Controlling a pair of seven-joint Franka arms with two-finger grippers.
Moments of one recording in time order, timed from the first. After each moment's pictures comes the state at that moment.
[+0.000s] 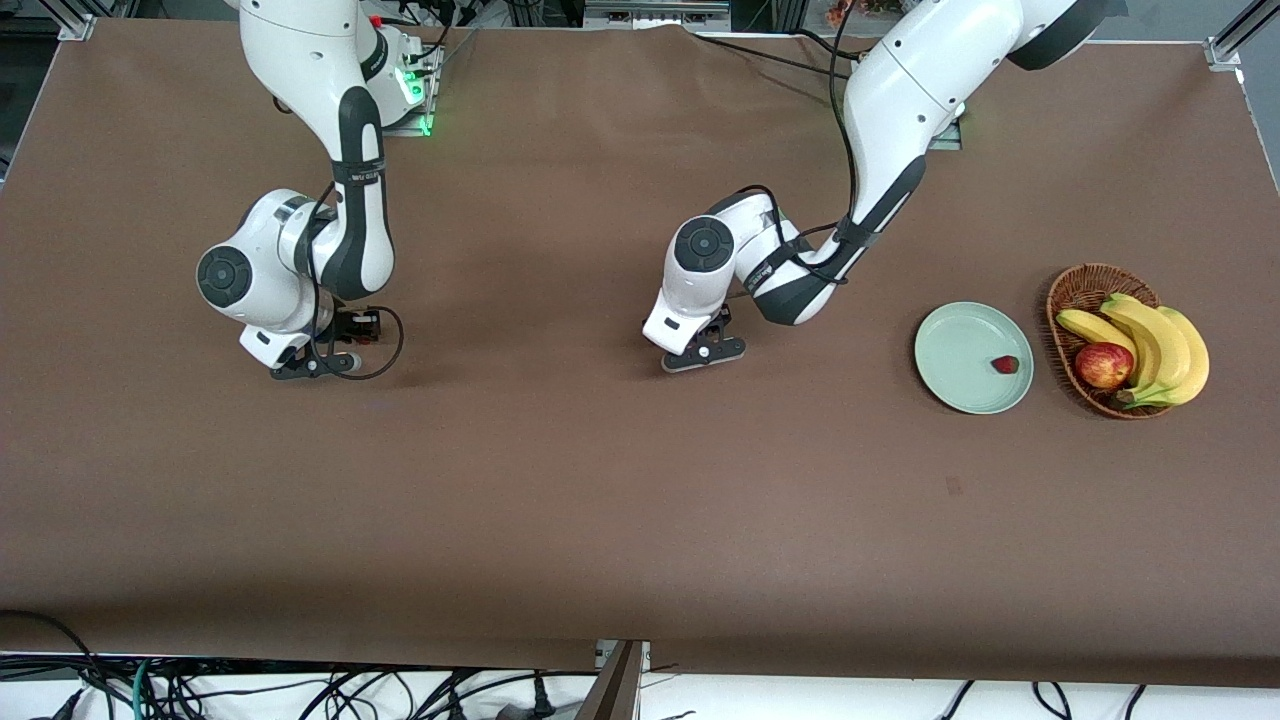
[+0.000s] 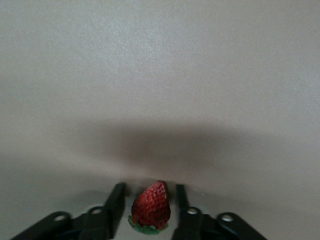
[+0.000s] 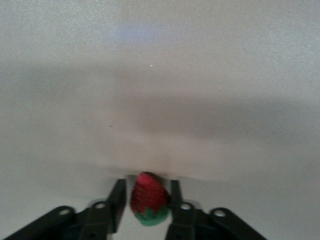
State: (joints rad) left arm -0.30 0.78 -0.49 -1.71 0.40 2.37 -1.21; right arm 1.06 0.66 -0.95 -2.19 0.75 2.29 -0.57
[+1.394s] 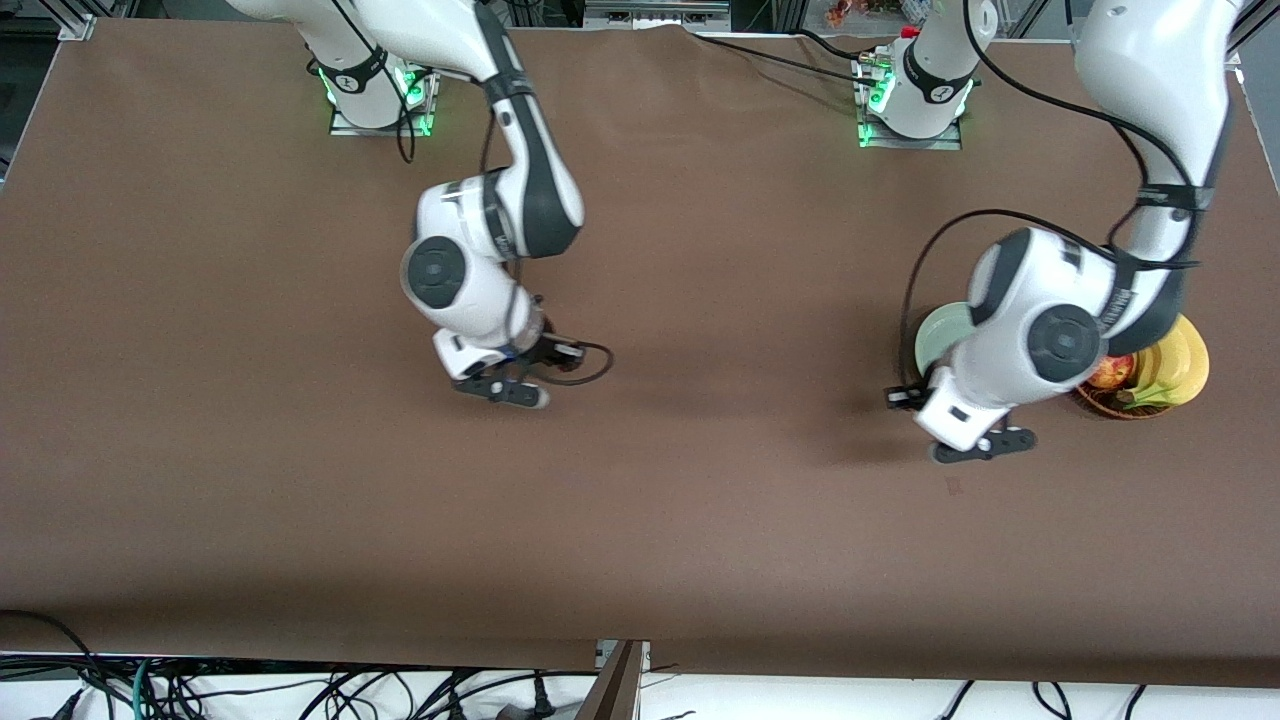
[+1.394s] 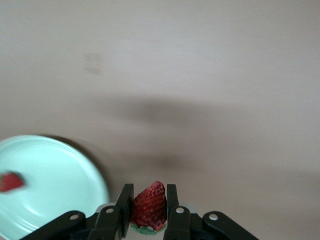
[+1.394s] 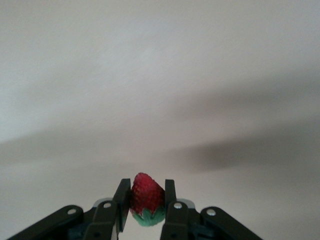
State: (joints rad) left arm 0.13 0.52 -0.31 -1.66 0.14 2.02 -0.36; right arm 1.15 0.75 -0.71 -1.53 0.78 2.09 0.47
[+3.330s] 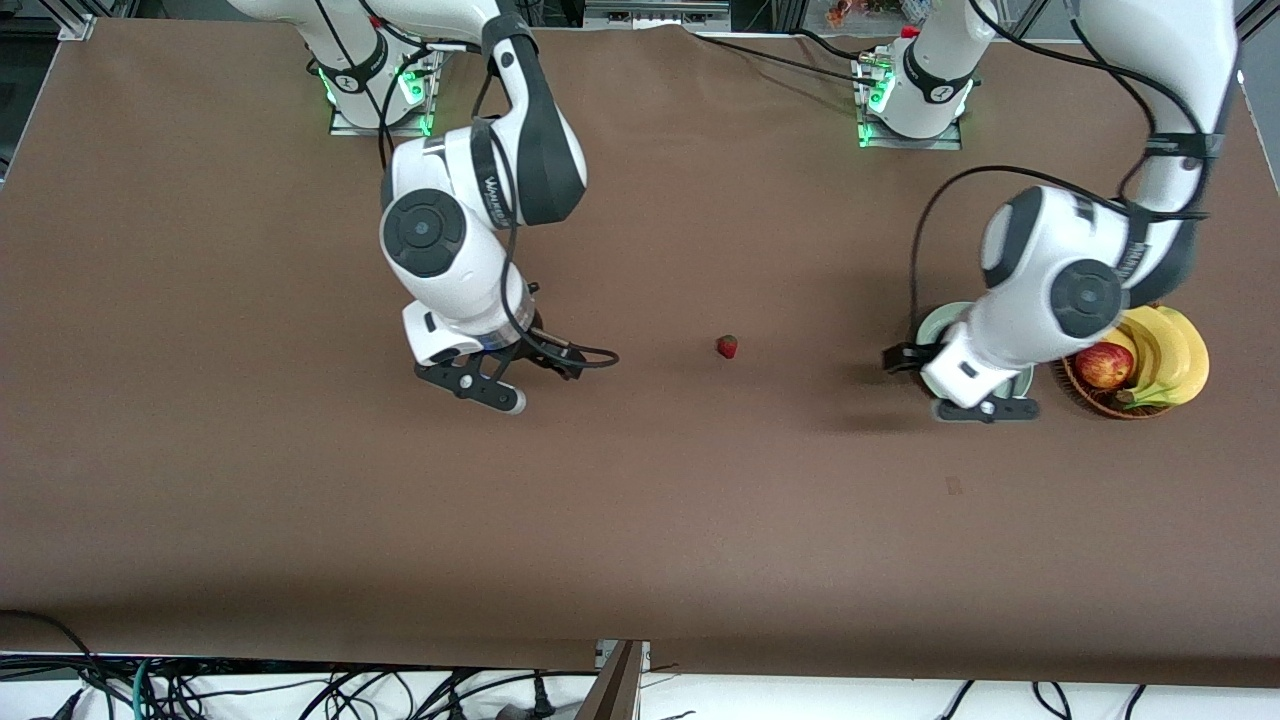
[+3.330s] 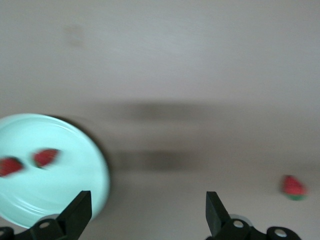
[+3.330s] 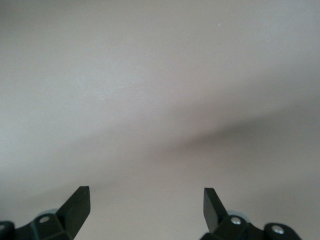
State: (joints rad) left arm 0.07 0.36 -0.34 -1.84 0.05 2.06 -0.36; right arm 1.21 0.81 -1.05 -1.29 0.77 1.73 0.53
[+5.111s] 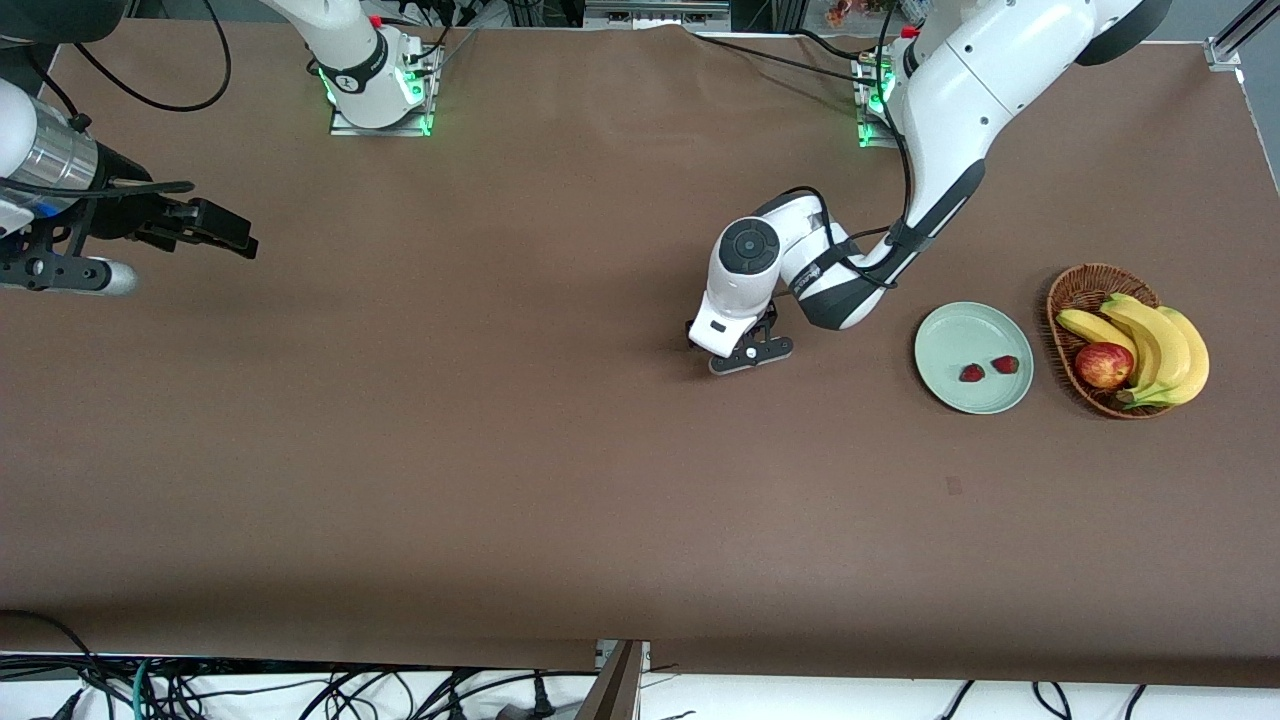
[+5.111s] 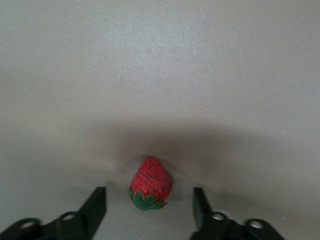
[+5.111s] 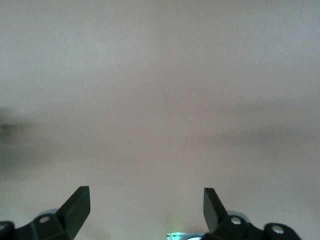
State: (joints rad) left arm -0.04 0.74 -0.66 -1.84 0.57 2.32 -1.29; right arm 0.24 0.11 -0.14 -1.49 0.08 1.47 0.15
